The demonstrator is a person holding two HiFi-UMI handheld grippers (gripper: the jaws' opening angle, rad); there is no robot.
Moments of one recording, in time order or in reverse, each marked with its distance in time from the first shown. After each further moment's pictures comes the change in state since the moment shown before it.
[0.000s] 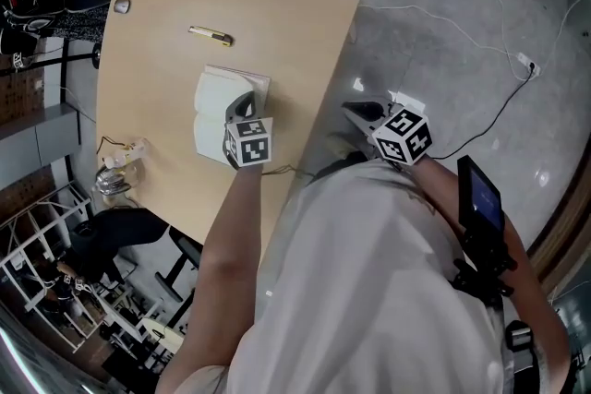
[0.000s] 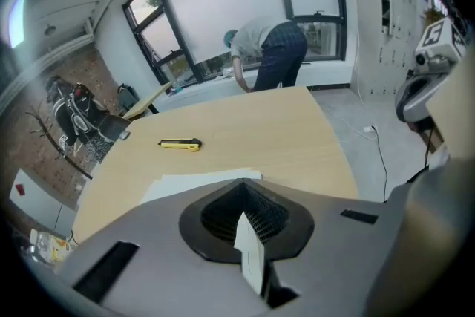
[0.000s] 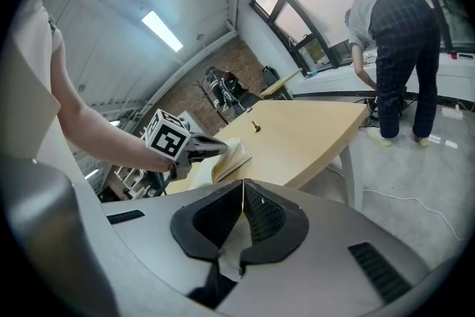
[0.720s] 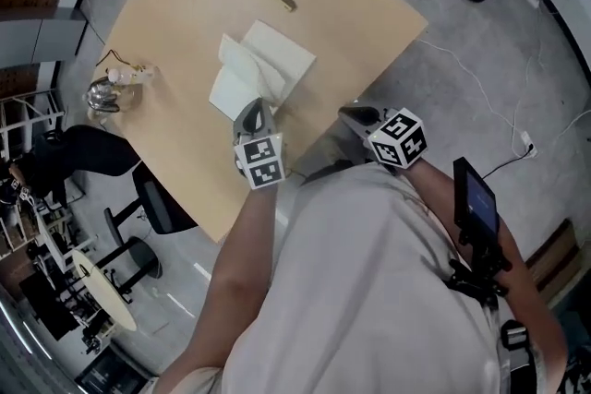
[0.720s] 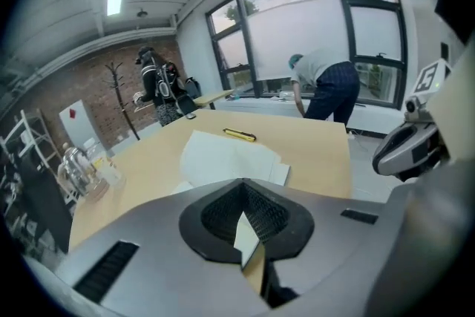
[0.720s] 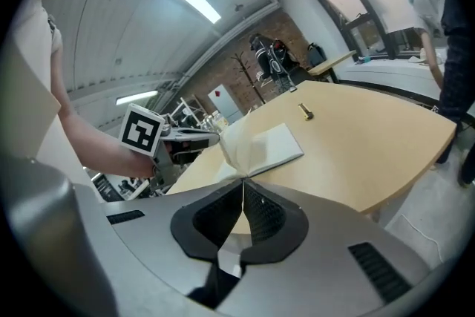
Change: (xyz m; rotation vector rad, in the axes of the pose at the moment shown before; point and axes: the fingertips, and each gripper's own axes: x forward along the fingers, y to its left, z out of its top) left arm -0.109 0.024 -0.058 -0.440 -0.154 0.267; right arm 0.056 0.067 0.001 -0.215 0.196 0.244
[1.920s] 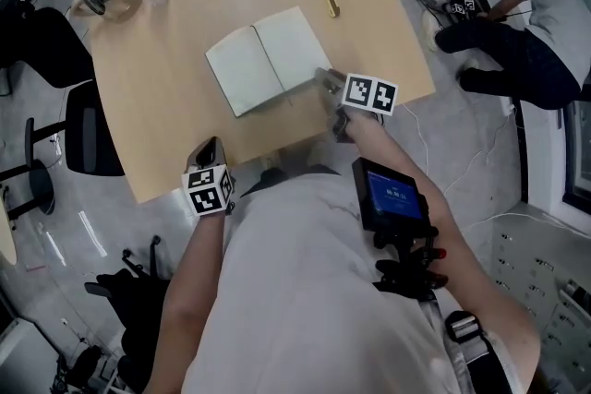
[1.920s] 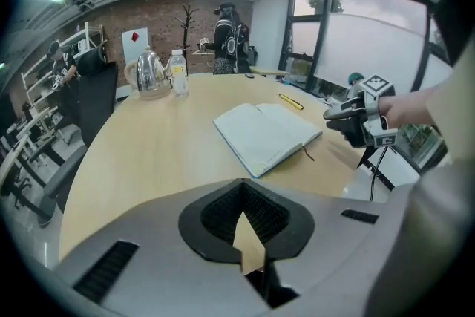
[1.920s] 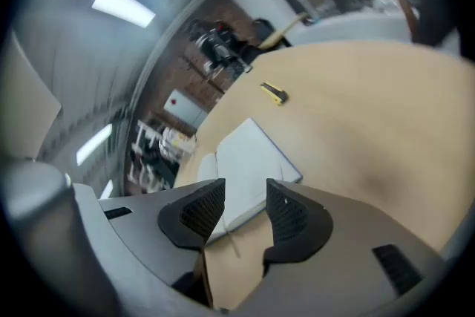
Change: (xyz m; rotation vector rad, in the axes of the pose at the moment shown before) left arm -0.096 0.048 -0.170 -0.515 0.180 0.126; right arm 0.110 -0.076 0.055 0.401 0.093 -0.164
